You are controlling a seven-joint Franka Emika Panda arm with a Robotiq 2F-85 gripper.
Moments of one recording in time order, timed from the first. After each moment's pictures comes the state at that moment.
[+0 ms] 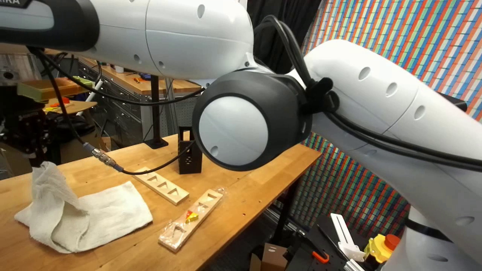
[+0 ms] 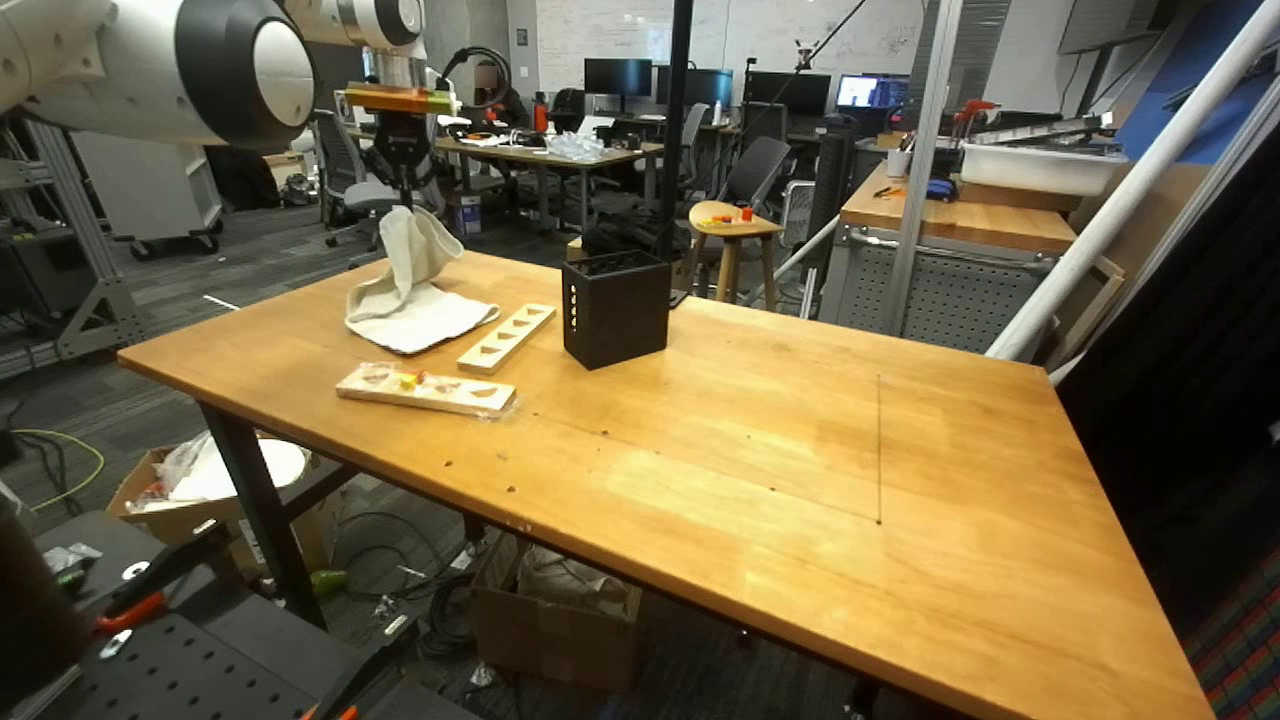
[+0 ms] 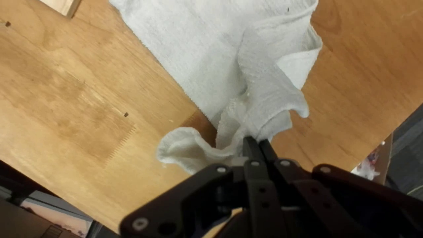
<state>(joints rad) 0.43 1.14 0.08 -0.46 -0.03 1.52 -0.29</state>
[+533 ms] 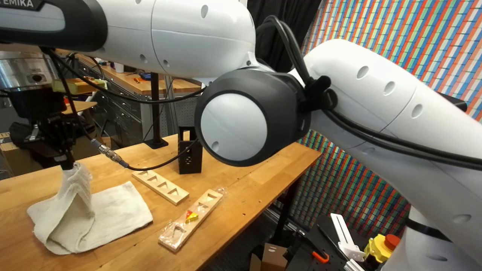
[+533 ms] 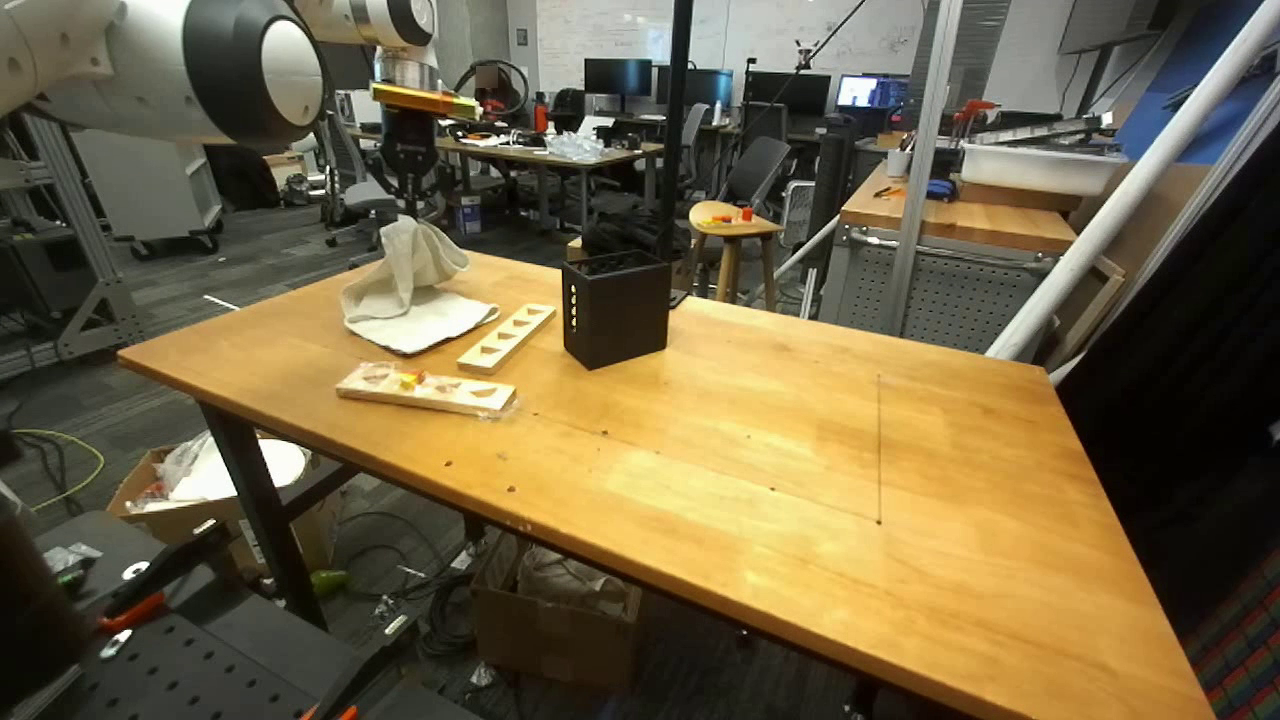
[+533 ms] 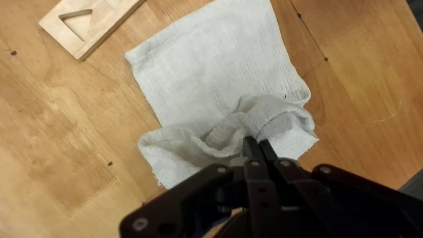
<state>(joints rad) 0.40 1.14 0.08 -0.46 -0.06 1.33 -0.53</state>
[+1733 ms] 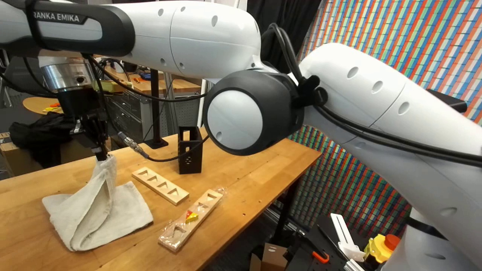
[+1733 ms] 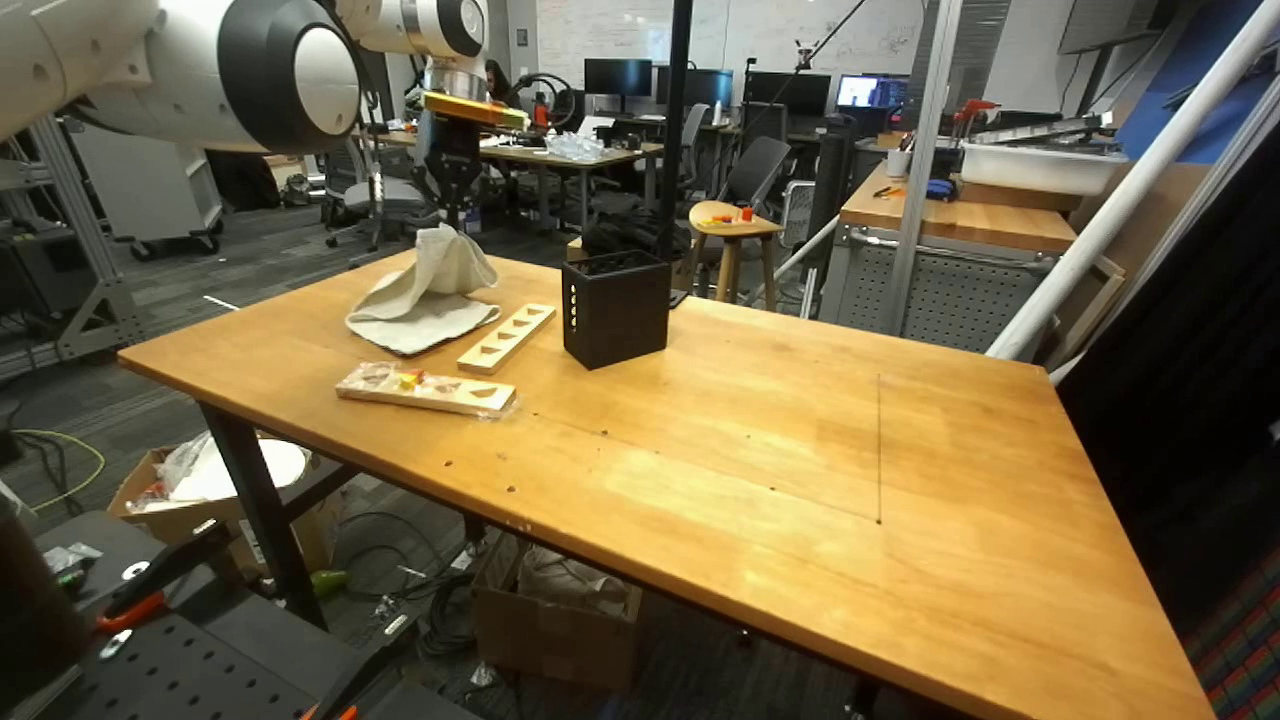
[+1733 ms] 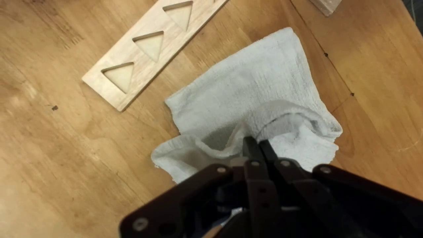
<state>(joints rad) 0.31 1.15 0.09 -0.46 -0.06 1.29 -0.59</state>
